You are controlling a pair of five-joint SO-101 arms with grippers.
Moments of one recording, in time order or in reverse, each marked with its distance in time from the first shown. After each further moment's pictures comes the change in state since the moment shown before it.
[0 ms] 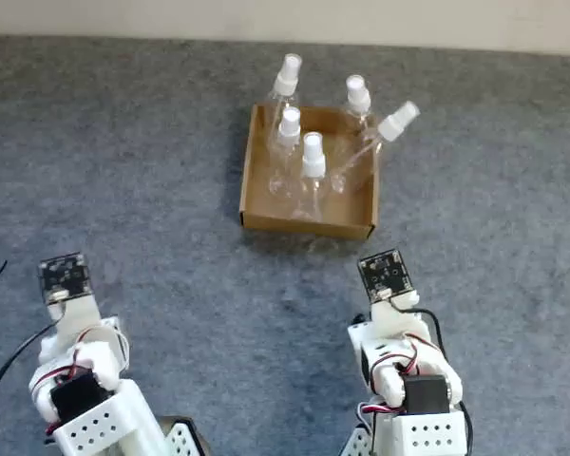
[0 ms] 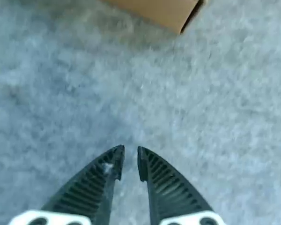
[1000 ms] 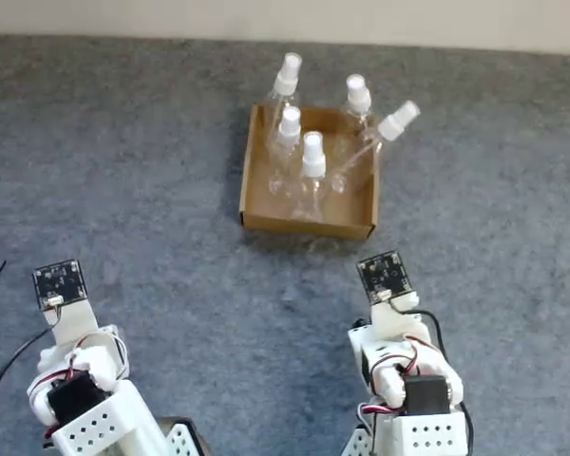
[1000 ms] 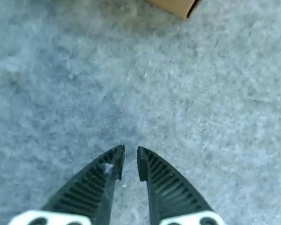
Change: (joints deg) left arm -2.9 0.0 0.0 4.7 0.0; right arm 0.0 0.0 0.0 1.1 0.1
